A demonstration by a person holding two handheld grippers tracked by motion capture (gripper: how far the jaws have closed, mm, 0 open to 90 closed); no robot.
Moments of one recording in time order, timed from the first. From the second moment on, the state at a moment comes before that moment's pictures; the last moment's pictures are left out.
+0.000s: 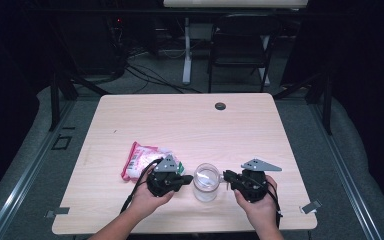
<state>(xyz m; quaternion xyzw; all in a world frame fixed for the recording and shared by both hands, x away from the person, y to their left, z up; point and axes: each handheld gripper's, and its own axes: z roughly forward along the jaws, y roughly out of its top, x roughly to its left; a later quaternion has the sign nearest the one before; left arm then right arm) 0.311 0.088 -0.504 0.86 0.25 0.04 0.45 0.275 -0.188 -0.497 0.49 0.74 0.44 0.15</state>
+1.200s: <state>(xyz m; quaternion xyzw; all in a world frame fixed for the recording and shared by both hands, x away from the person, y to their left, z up) 0.311 0.059 -0.480 0.84 0.22 0.03 0.49 0.239 -0.167 -0.502 0.39 0.78 0.44 0.22</state>
